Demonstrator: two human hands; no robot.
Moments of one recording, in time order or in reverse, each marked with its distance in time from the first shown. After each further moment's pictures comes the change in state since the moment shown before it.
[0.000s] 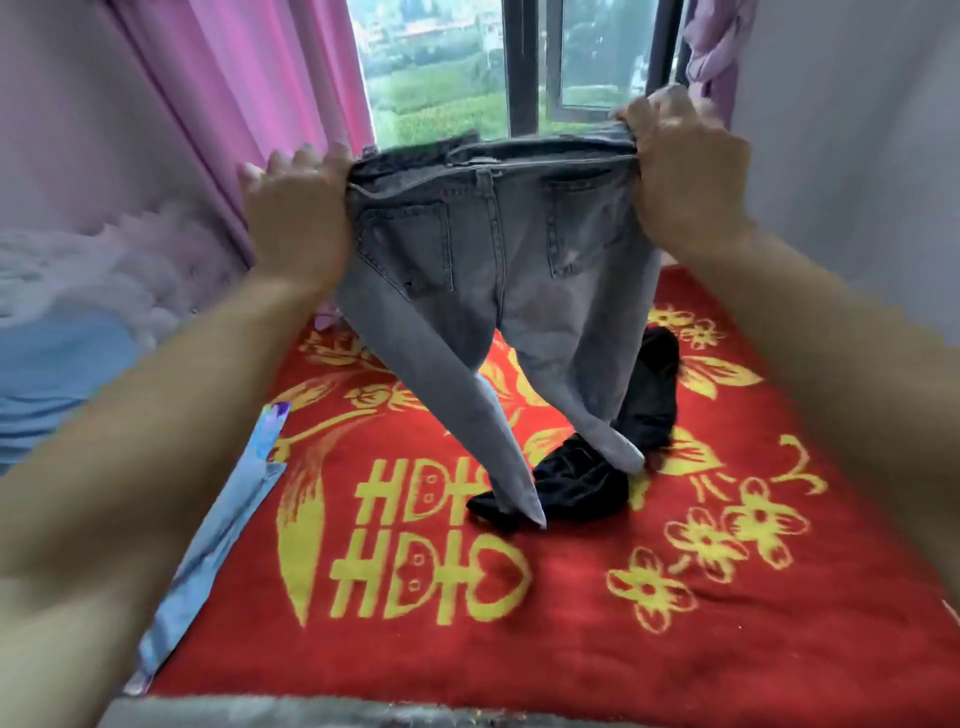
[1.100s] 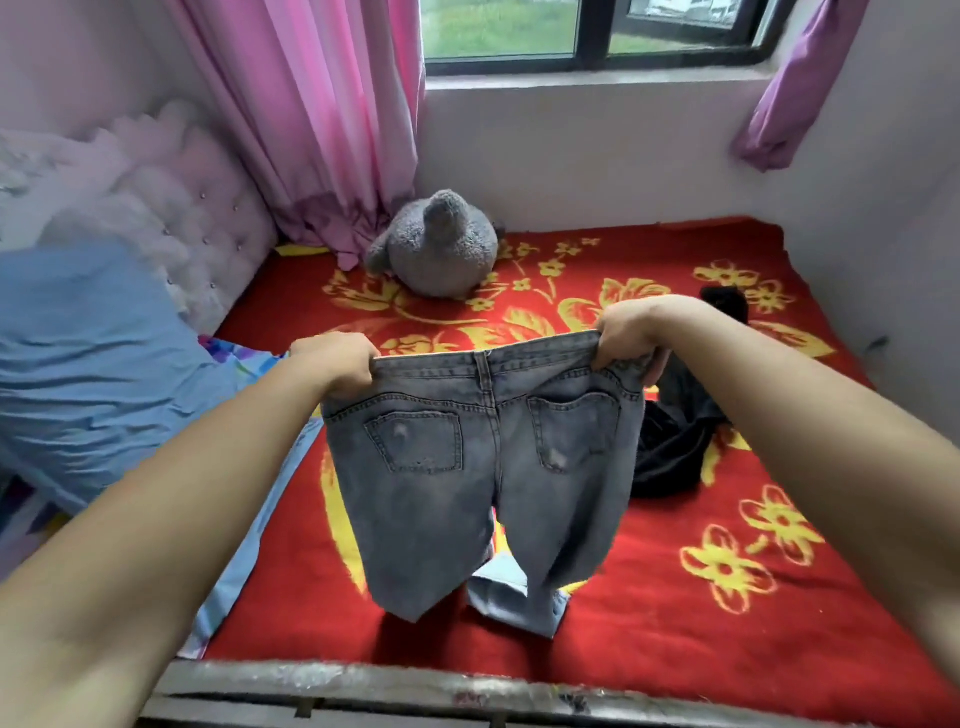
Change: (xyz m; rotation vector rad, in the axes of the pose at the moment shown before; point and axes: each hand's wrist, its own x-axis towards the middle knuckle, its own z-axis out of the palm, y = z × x) left_hand -0.134 -0.165 0.153 -0.097 -1.225 -0.006; right_hand -0.052 -0.198 0.151 0.253 -1.476 0.216
